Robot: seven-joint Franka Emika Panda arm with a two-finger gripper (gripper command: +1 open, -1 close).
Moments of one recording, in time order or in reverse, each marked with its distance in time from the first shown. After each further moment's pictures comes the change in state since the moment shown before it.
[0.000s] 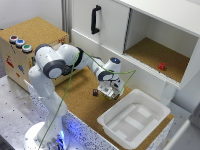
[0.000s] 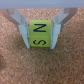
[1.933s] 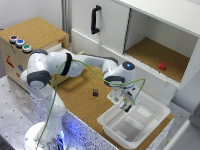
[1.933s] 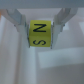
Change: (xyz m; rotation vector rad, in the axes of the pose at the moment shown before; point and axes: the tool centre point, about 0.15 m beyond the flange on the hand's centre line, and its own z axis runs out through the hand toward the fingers) arm -0.104 0.216 -0.108 -0.037 0.088 0.149
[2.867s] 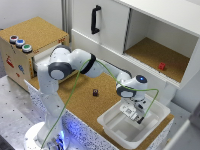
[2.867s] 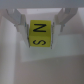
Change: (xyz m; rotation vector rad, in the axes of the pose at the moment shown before) arm 0.017 0.030 0.068 0.014 -0.066 0.003
